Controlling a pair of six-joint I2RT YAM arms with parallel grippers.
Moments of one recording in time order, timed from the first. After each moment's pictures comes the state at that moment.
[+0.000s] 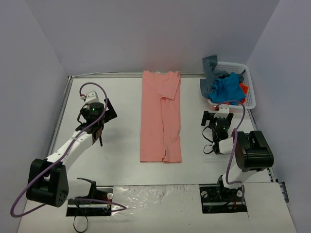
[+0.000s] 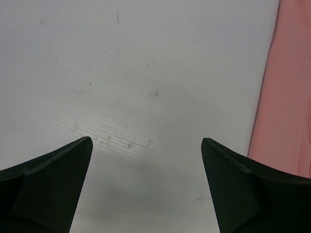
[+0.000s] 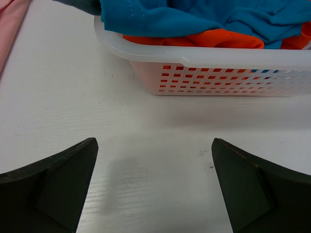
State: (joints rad) left arm -0.23 1.25 0.75 -0.03 -0.35 -0.48; right arm 0.03 1.62 0.32 1.08 0.19 0.00
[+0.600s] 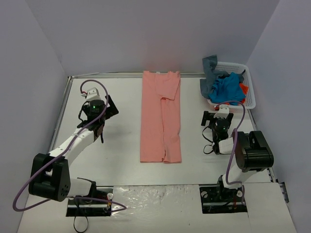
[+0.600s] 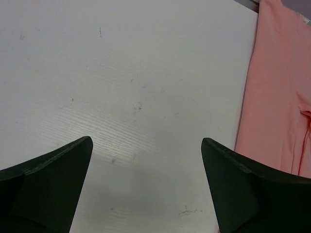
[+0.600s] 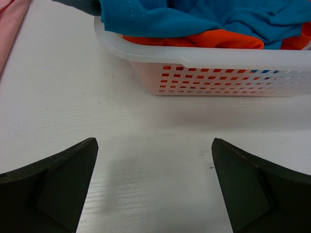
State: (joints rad) left arm -0.23 1.31 0.79 0.06 -0.31 -0.49; right arm 0.03 1.62 0.32 1.08 0.19 0.00
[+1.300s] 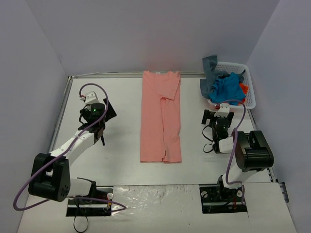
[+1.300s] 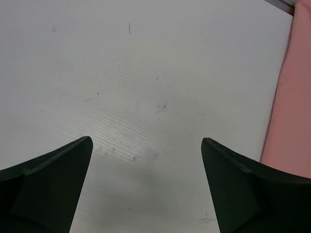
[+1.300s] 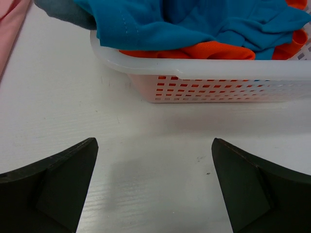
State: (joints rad) left arm -0.23 1.31 0.73 0.08 -0.40 -0.49; right arm 0.03 1.62 0.33 1.08 0.21 0.00
